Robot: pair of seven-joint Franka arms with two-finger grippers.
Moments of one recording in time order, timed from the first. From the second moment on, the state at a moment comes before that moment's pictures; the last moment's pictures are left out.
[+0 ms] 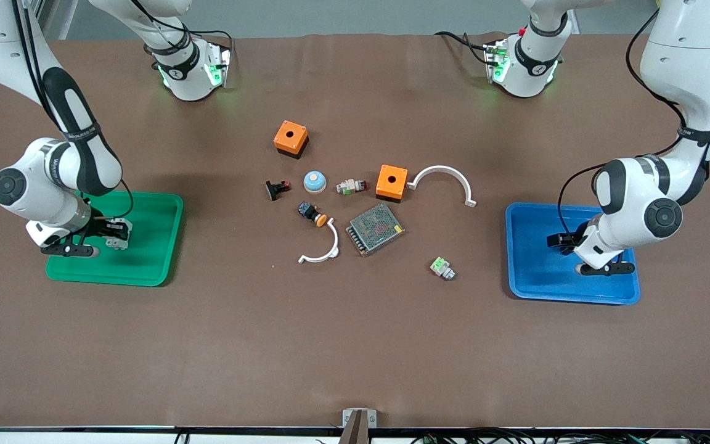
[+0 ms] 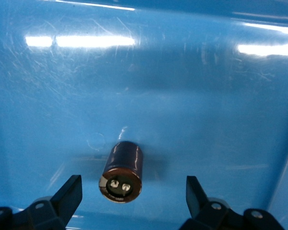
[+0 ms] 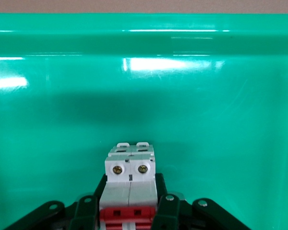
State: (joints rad) left arm 0.09 0.49 -0.05 -2.03 0.04 2.37 -0.02; right arm -0.12 0.40 -0.12 -2.19 0.03 2.52 -0.19
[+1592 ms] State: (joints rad) left arm 0.10 0.37 -0.11 -1.98 0.04 2.24 -0.11; right arm 0.53 0.61 -0.09 -1.79 0.18 2.37 0.46
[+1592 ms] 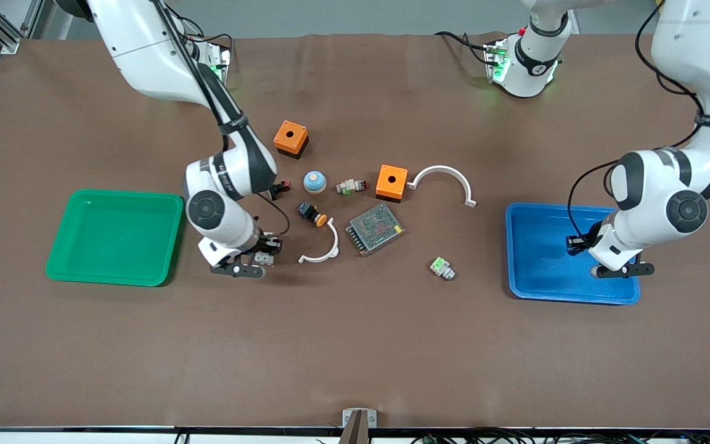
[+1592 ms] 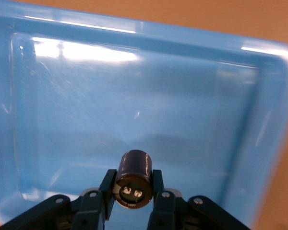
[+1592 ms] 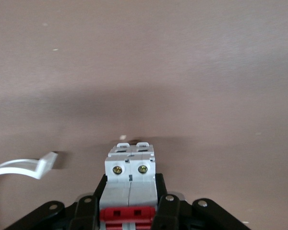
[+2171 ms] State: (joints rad) left arm 0.06 0.25 -0.50 -2.03 0.04 2.17 -0.69; right arm 0.58 0.63 -0.10 -1.77 0.18 2.36 0.54
